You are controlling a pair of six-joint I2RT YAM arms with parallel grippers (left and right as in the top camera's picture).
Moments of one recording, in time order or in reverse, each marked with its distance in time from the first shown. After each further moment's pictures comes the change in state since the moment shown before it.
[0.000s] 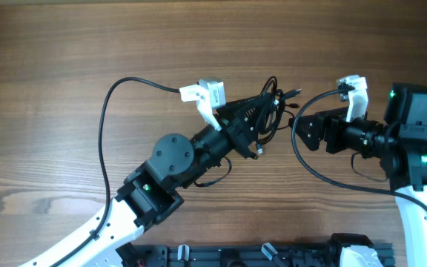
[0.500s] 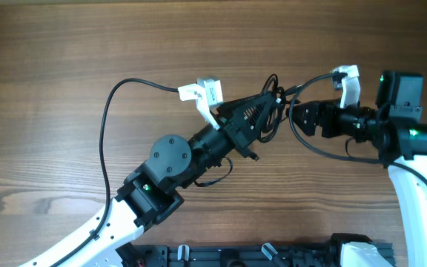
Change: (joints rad) left arm 0.000 0.000 0.000 0.038 0.017 -0.073; right arm 0.000 0.145 -0.002 0.108 0.002 0.032
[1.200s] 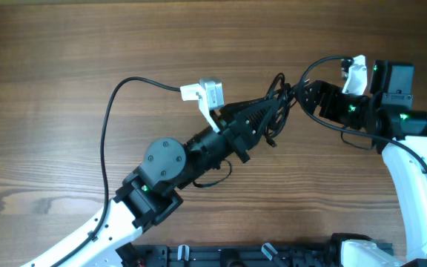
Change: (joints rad) left arm 0.003 -0.014 0.000 0.052 0.086 -0.011; right arm 0.000 0.107 -0.002 0.108 0.232 0.259
